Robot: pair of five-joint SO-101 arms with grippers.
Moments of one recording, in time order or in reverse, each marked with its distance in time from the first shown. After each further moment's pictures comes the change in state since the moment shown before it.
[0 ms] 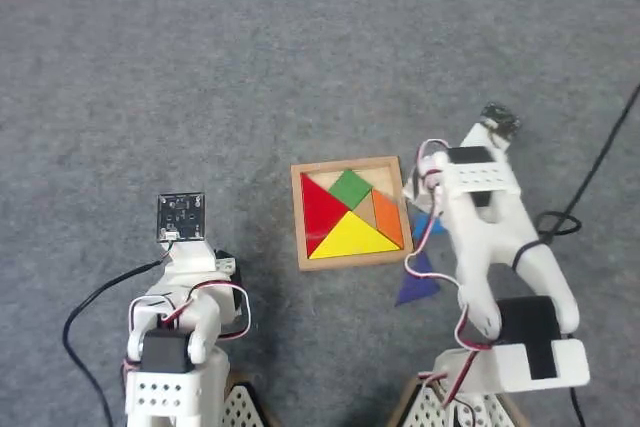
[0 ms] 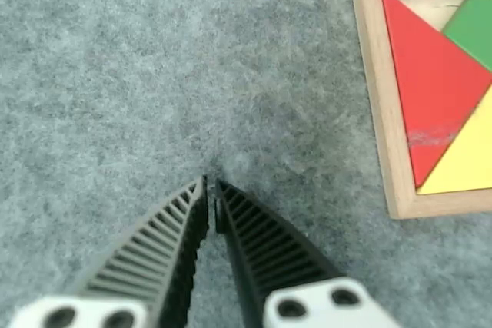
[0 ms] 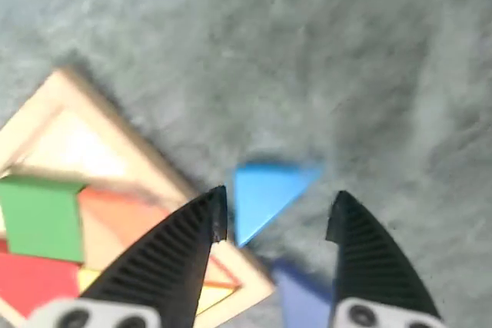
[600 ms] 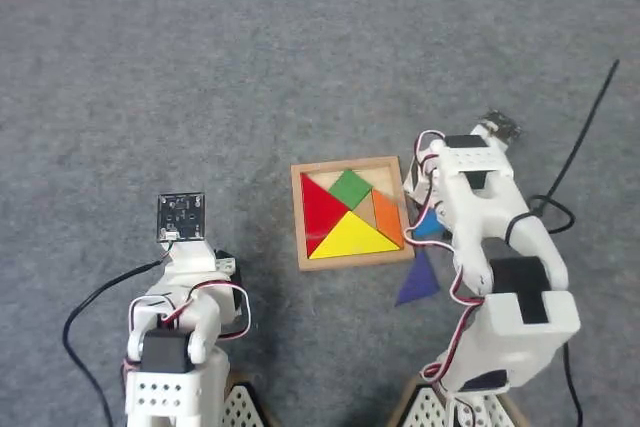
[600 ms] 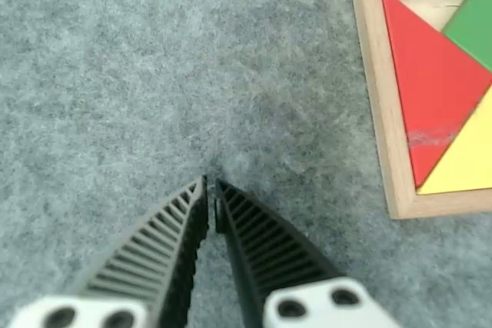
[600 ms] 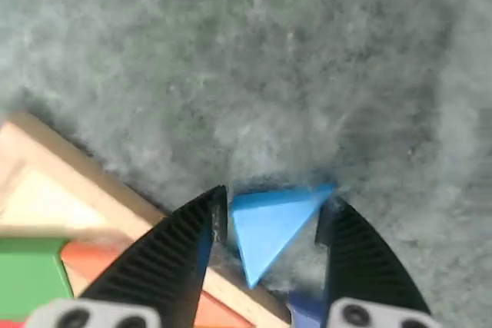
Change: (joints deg) left arm 0.0 0.0 0.0 0.0 0.0; right arm 2.7 13.1 -8.1 0.5 -4.6
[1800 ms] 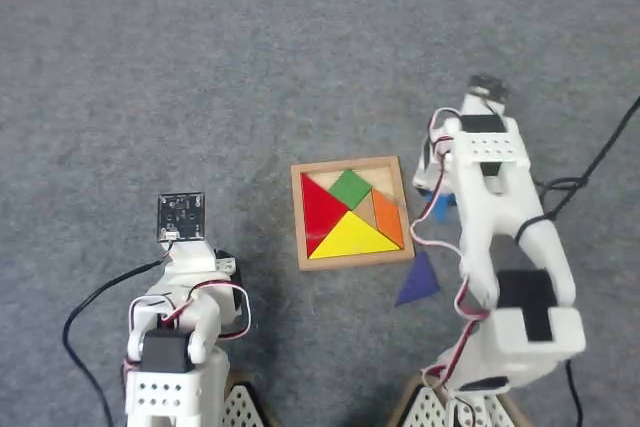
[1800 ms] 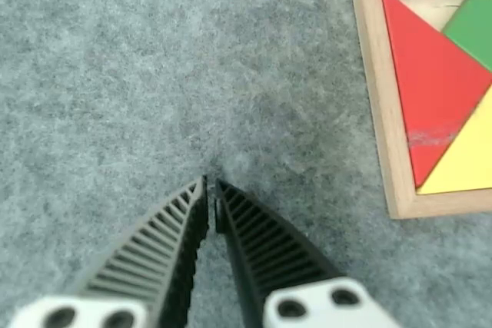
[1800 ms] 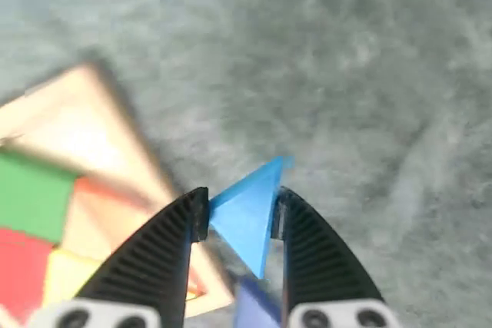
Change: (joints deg) left arm 0.0 0.0 0.0 0.0 0.0; right arm 0.2 -6.1 -7.3 8.5 25.5
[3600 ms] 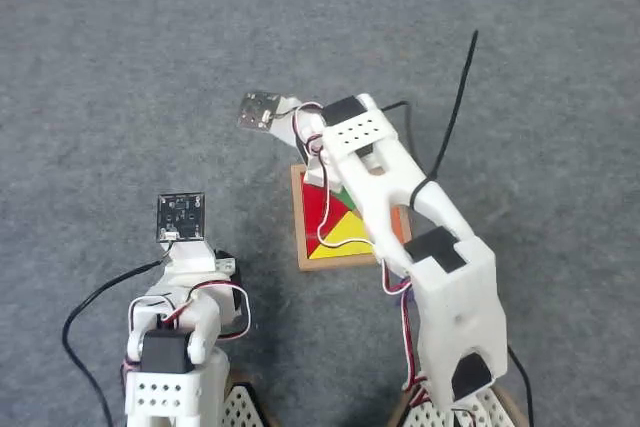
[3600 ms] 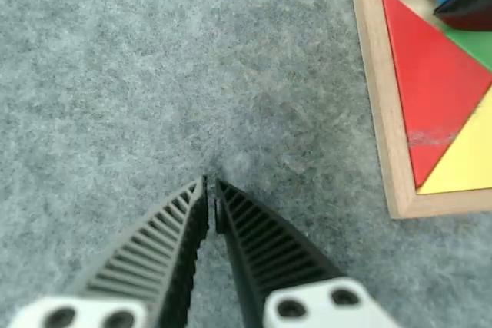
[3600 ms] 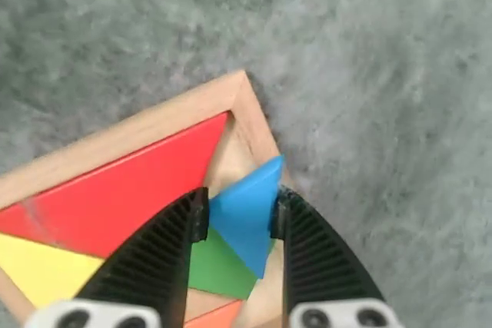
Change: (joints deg) left arm 0.0 0.0 0.0 0.0 0.0; right arm -24.6 26.5 -31.1 -0.5 68.8
